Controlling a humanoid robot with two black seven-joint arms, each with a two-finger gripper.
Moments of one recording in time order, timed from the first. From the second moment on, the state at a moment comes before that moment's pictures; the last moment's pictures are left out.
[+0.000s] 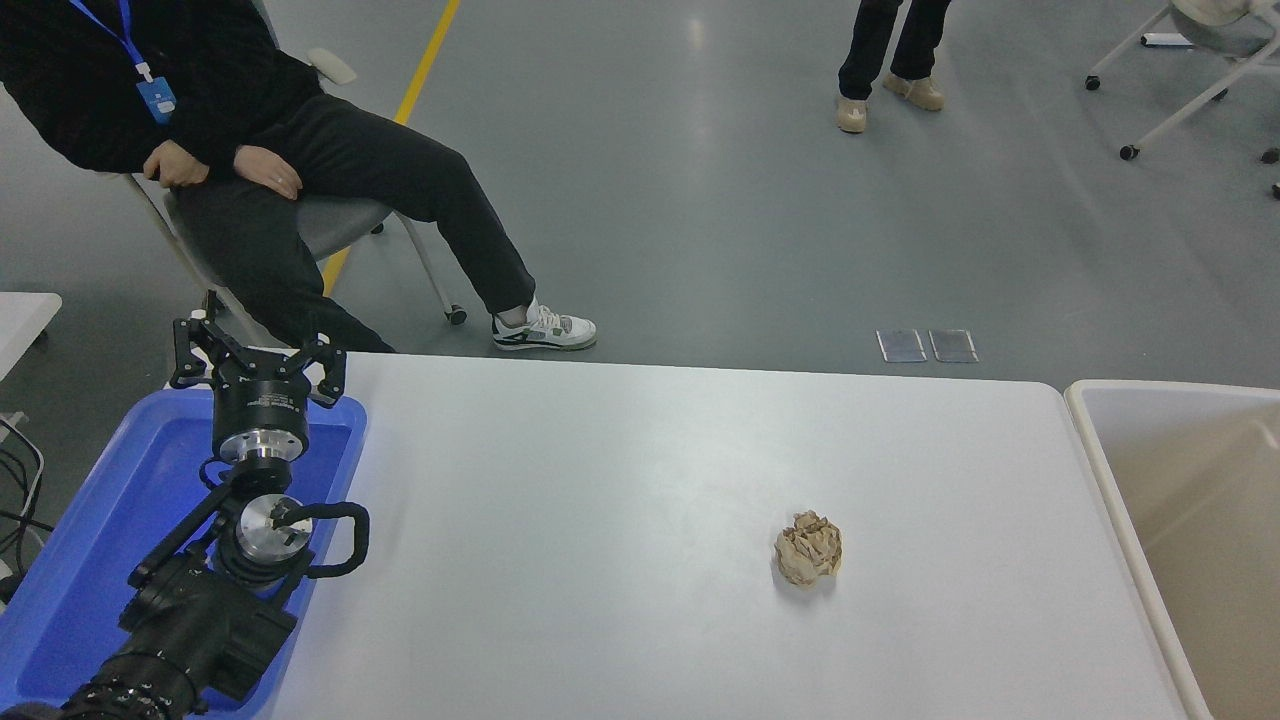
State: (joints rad) left arm -0.52 0.11 -1.24 -0.58 0.09 -0.34 -0.57; right arm 0.72 -1.73 0.27 1.43 -0.56 0.39 -0.09
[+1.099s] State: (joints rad) left arm -0.52 0.11 -1.24 -0.58 0.09 -0.34 -0.57; right arm 0.79 -1.47 0.45 1.39 -0.59 0.41 -0.30
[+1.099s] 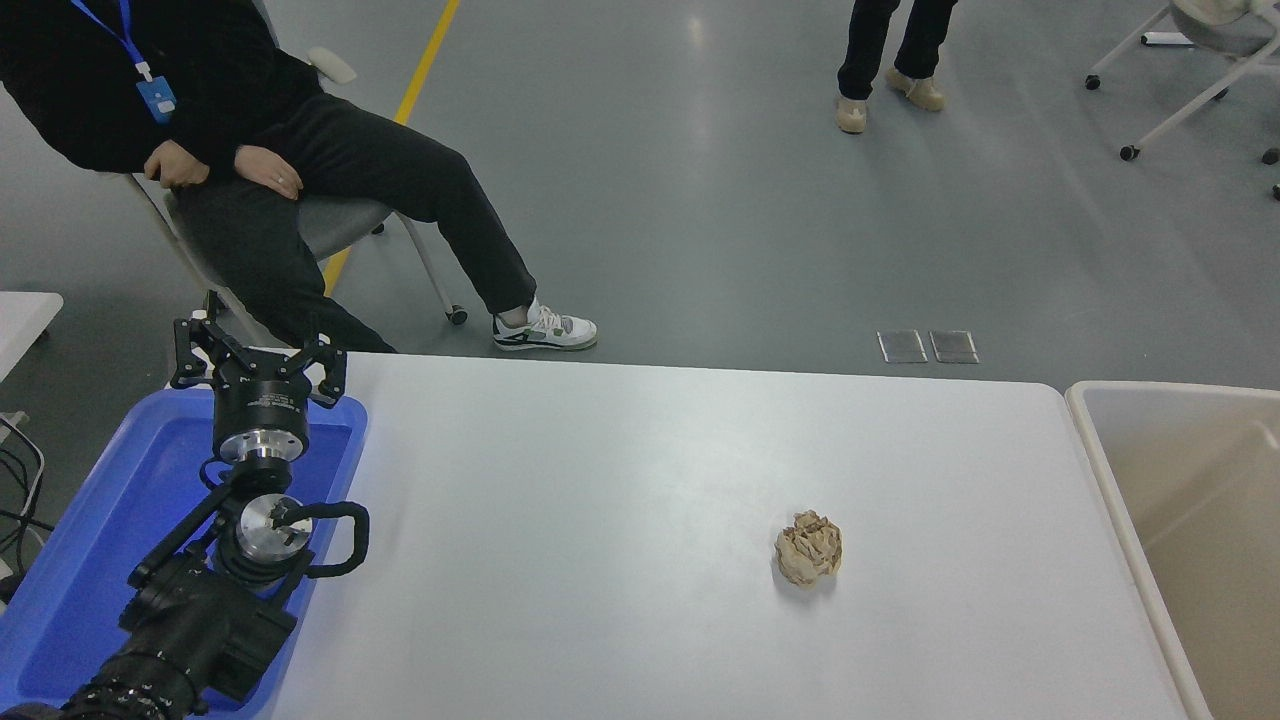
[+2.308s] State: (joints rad) left arm -0.52 0.11 -1.24 -0.58 0.09 -0.34 -0.57; right arm 1.72 -0.78 -0.73 1.19 -0.45 0.30 -0.30
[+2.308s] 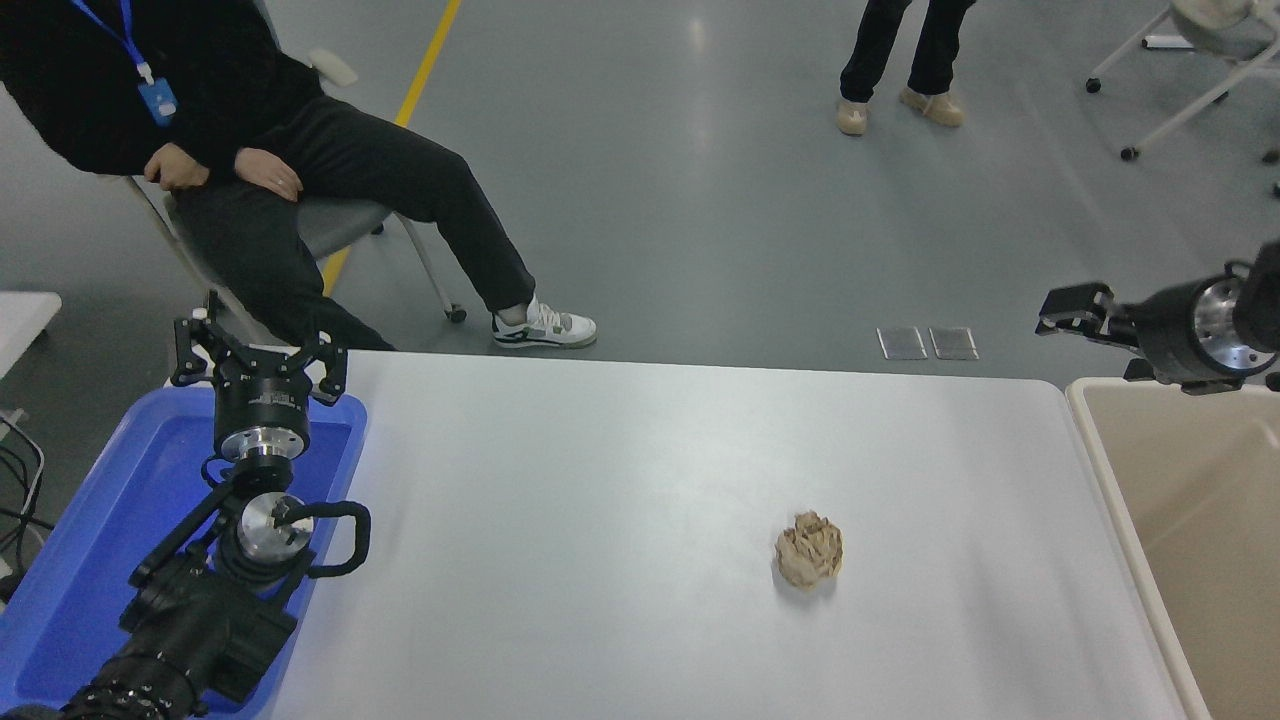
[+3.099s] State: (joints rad) left arm -0.52 0.11 -1.24 -0.58 0.09 -0.34 -0.57; right arm 2.28 -0.57 -1.12 1.56 -0.31 0.38 -0.30
